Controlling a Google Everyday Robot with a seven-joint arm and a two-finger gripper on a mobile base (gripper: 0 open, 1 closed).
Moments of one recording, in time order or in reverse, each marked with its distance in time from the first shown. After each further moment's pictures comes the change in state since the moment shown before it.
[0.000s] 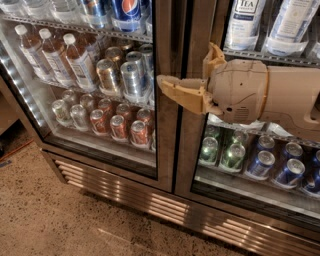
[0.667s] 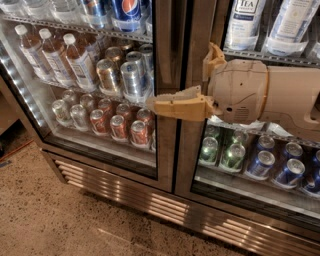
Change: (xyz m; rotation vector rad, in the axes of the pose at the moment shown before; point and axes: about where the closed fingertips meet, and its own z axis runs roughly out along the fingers) arm 0.000 0.000 0.000 0.000 0.000 0.000
